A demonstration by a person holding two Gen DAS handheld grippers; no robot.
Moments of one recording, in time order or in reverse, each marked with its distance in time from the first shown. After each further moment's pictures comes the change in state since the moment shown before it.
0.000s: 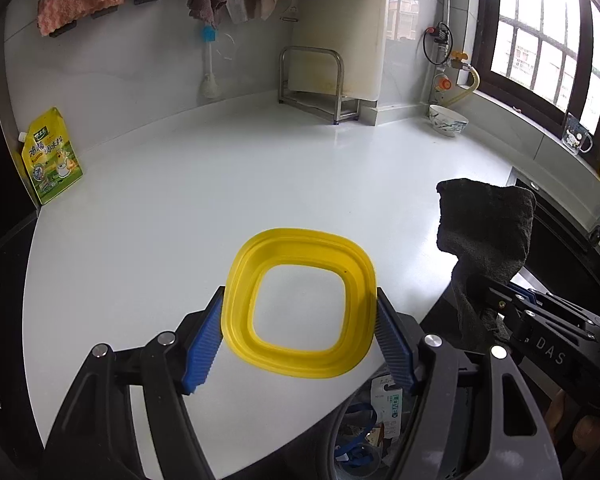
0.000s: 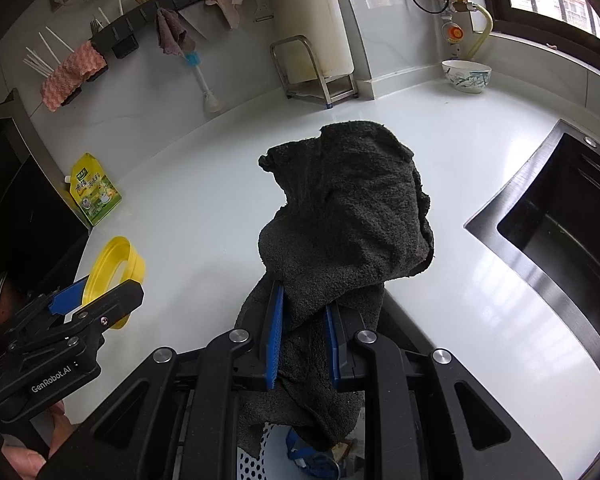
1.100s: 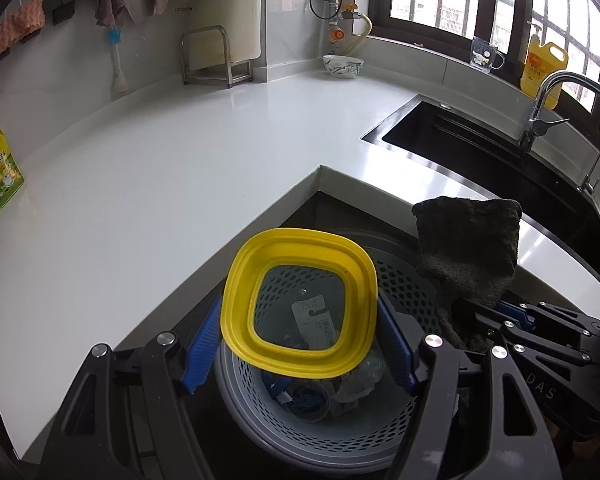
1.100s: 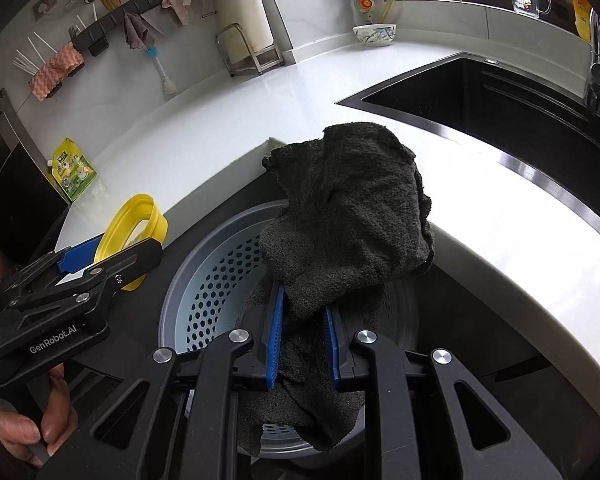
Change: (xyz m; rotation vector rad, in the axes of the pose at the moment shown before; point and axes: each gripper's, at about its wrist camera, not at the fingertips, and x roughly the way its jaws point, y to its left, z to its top) left arm -0.023 -0.085 -0.100 0.199 0.058 -0.177; right arm -0.078 -0.048 -0.139 0.104 0.053 -0.109
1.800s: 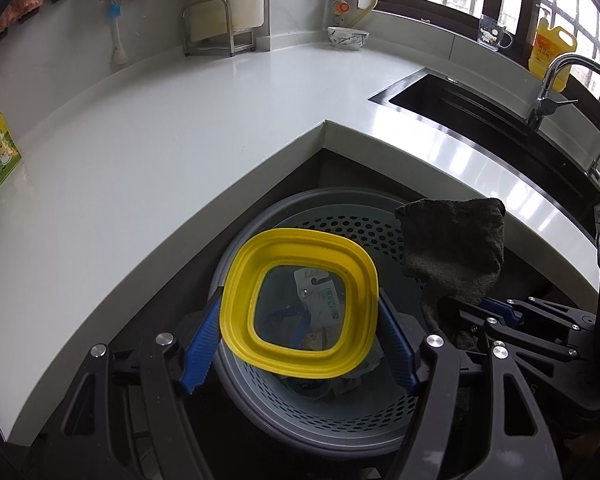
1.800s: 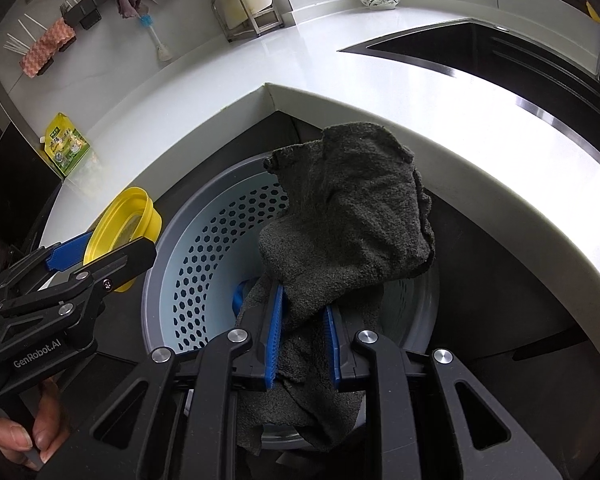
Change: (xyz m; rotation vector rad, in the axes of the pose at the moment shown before) left arm 0.016 0.004 -0.021 -0.011 0.084 0.008; right arm 0.037 -0.002 -0.012 0.001 0.103 0.007
